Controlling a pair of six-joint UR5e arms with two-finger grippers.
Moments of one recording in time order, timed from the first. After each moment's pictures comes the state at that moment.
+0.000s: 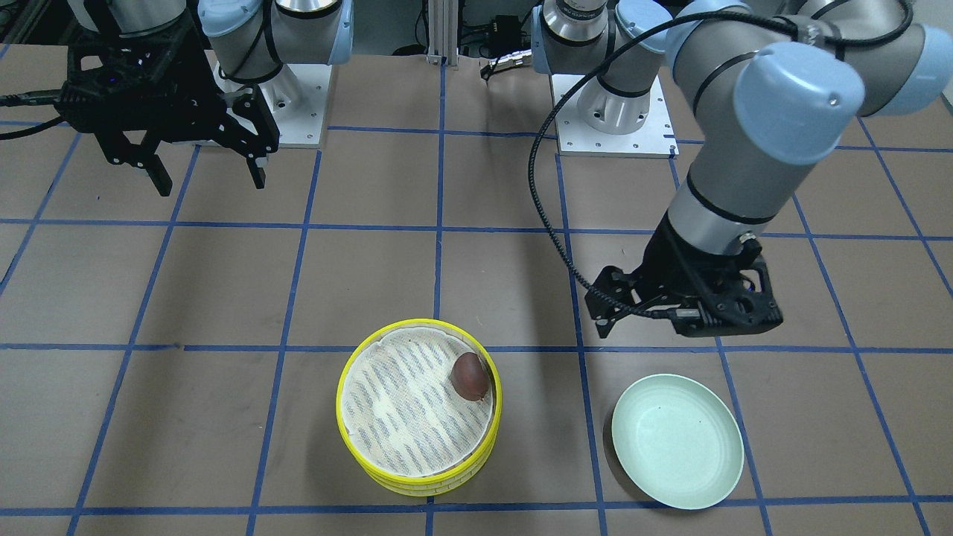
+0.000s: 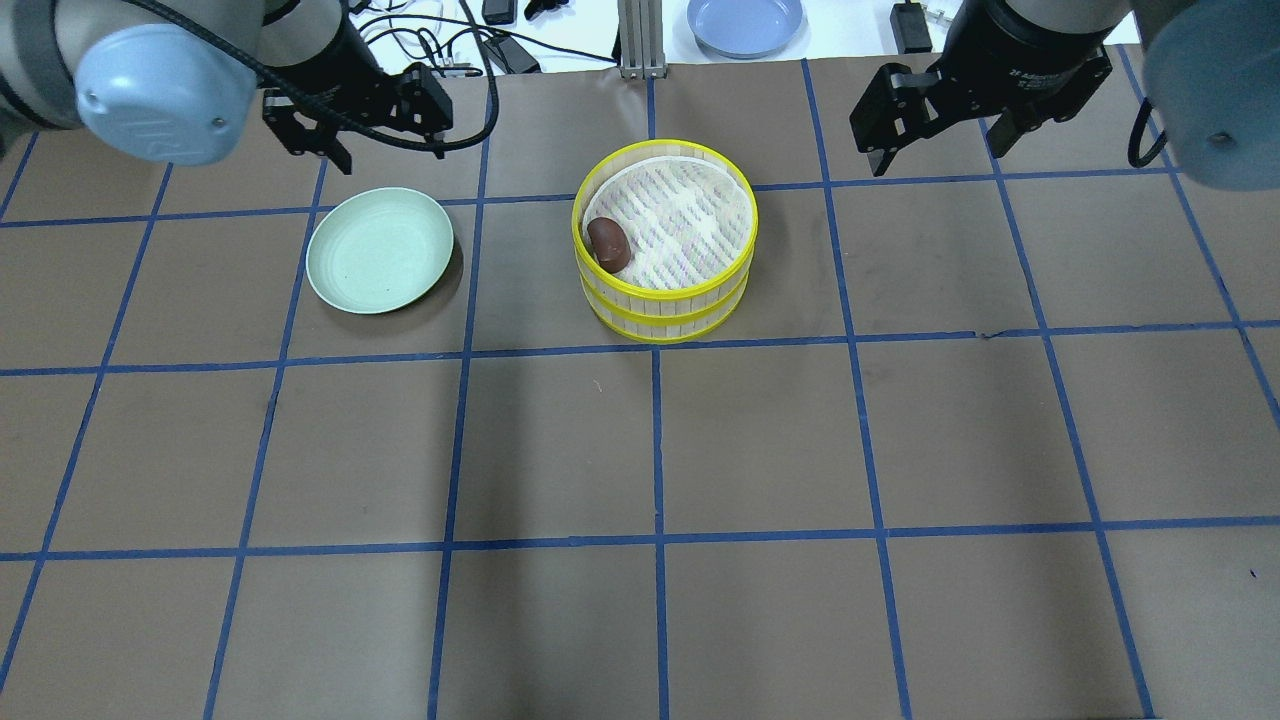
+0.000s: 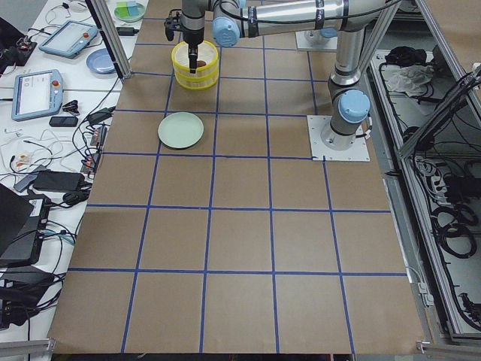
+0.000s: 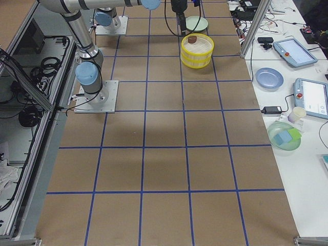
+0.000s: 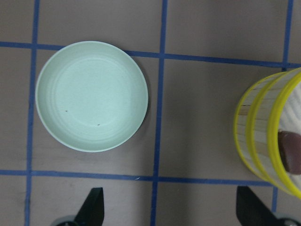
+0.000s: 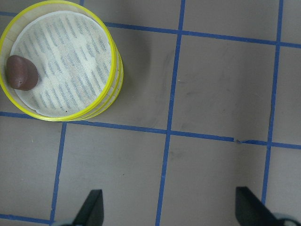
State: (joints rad) left arm -1.53 -1.79 -1.47 -1.33 1.55 -0.03; right arm 1.59 -1.60 1.54 -1.70 -1.55 -0.10
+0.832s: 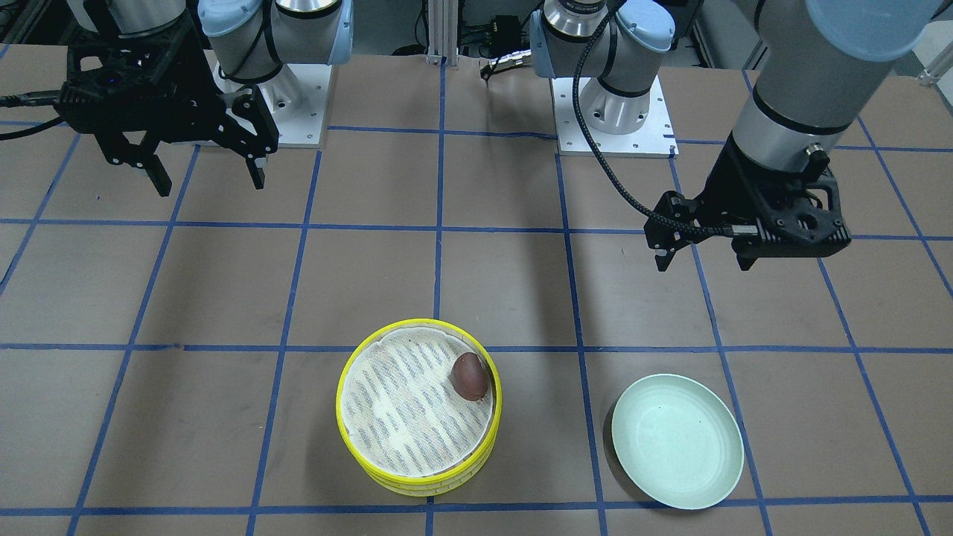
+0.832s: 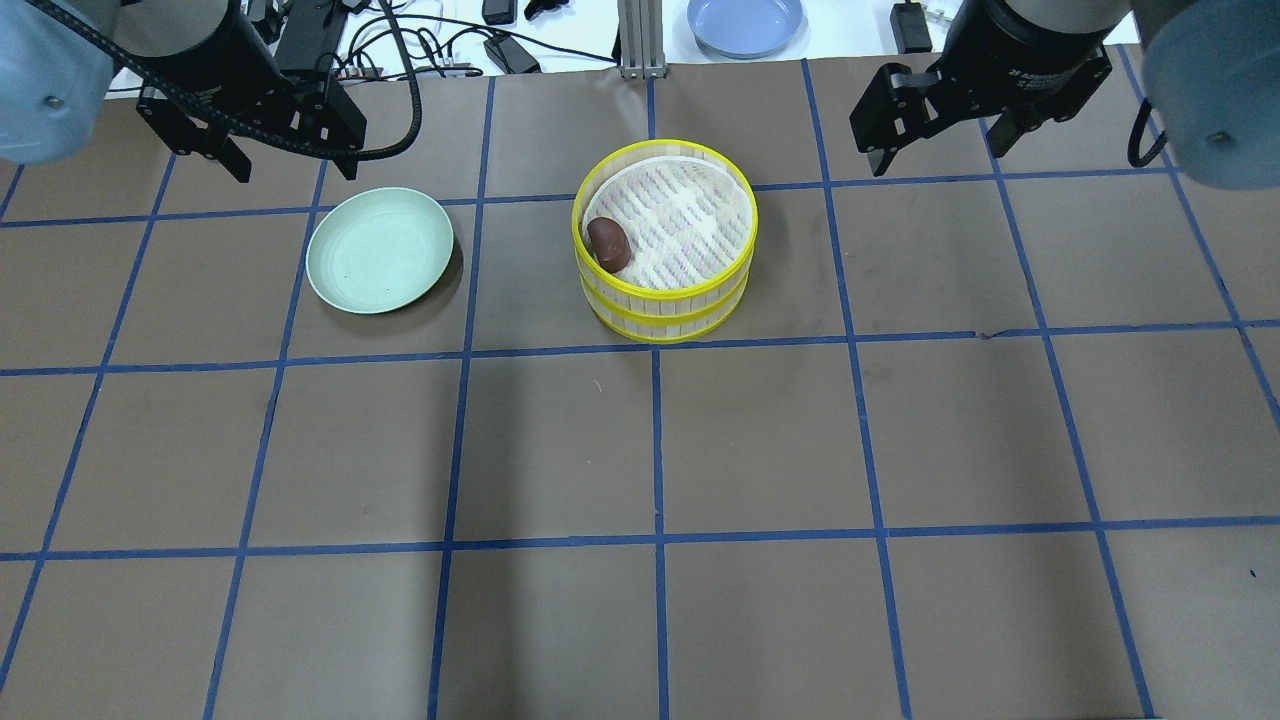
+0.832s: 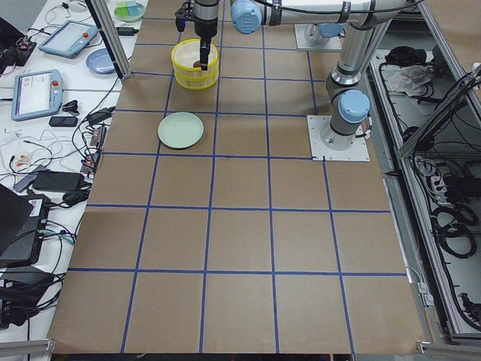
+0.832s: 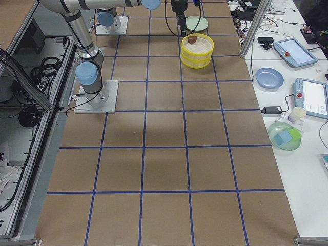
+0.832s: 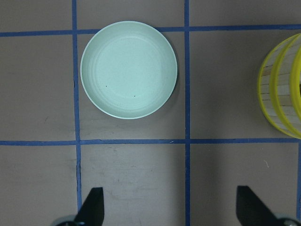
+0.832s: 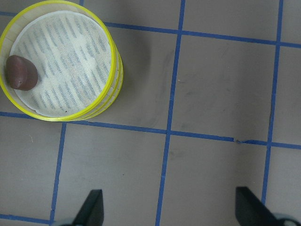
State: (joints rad) left arm -1.50 -1.67 -1.48 -1.45 1.60 0.07; right arm 1.59 -1.60 1.54 -1.70 -1.55 -0.10
